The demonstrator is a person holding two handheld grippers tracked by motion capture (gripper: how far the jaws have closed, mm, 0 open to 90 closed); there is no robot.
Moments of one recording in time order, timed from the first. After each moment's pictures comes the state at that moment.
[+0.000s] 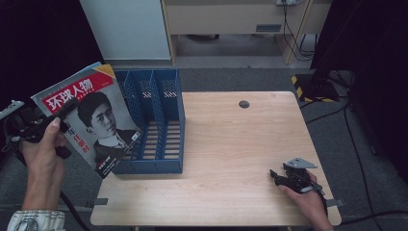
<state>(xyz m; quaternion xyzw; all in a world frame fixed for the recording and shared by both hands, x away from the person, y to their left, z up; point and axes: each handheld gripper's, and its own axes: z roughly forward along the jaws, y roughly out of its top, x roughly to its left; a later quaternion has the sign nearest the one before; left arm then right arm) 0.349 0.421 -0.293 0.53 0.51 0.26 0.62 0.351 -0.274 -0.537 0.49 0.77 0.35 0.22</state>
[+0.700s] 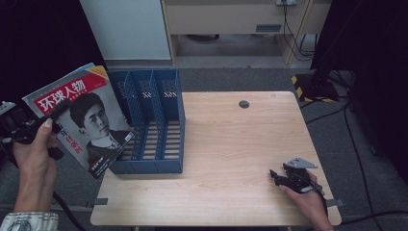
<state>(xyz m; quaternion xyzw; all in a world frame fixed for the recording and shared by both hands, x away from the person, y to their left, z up) 0.347 0.436 -0.293 0.53 0.52 0.28 0.61 0.352 -0.274 -0.537 0.49 0.77 0.35 0.22</state>
